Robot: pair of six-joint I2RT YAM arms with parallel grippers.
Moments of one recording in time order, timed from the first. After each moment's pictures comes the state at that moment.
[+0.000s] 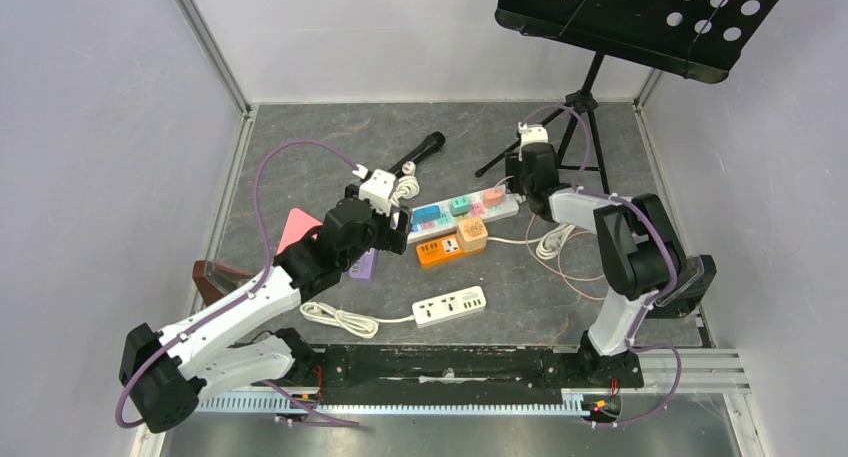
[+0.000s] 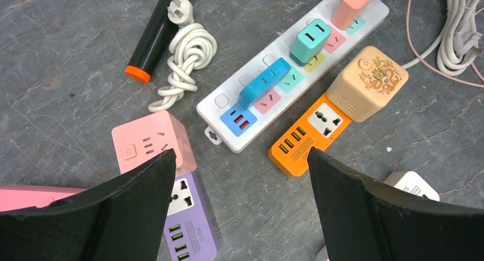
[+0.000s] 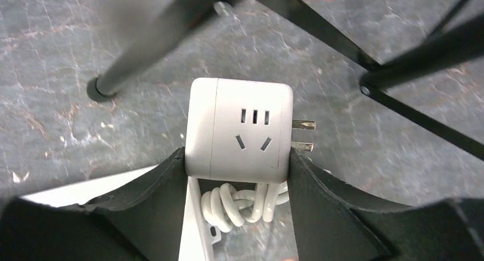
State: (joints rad) left arm -0.78 1.00 0.75 -0.19 -0.29 -0.15; right arm 0.29 1.83 0.99 0.25 0.23 0.06
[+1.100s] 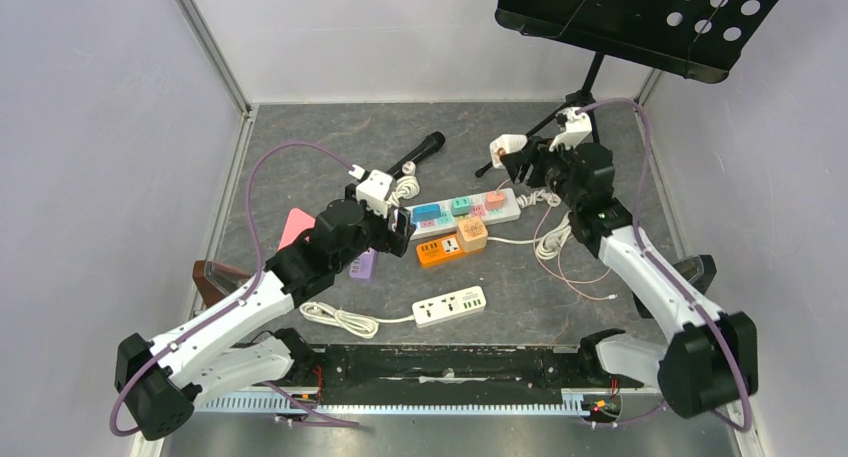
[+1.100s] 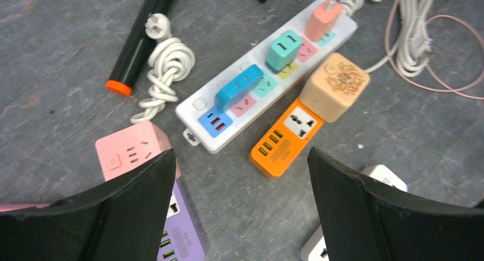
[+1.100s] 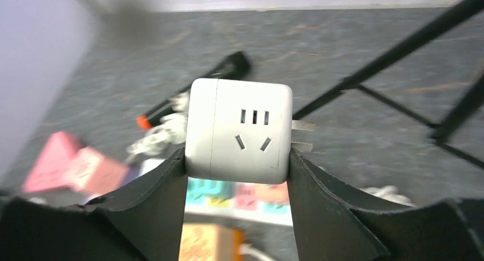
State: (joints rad) left arm -0.78 0.95 0.75 -0.19 -0.22 -0.15; right arm 0.28 1.23 0.87 0.14 -0.08 0.27
